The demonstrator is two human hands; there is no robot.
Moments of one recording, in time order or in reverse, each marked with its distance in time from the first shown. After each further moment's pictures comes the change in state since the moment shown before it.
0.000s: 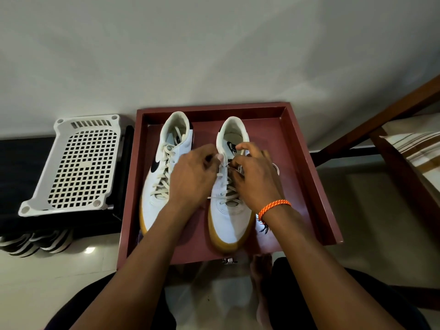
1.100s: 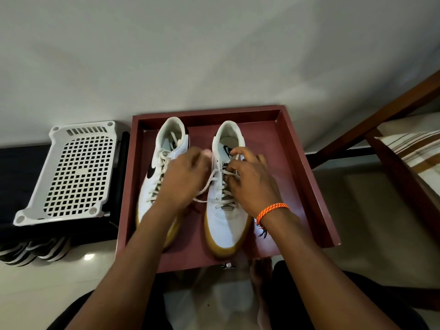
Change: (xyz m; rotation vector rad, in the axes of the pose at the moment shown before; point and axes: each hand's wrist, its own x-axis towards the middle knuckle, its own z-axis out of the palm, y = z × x) left_hand 0.007 -0.006 -0.012 -0.313 -0.128 -0.209; right_hand -0.001 0.002 -0.003 0.024 -0.009 -0.028
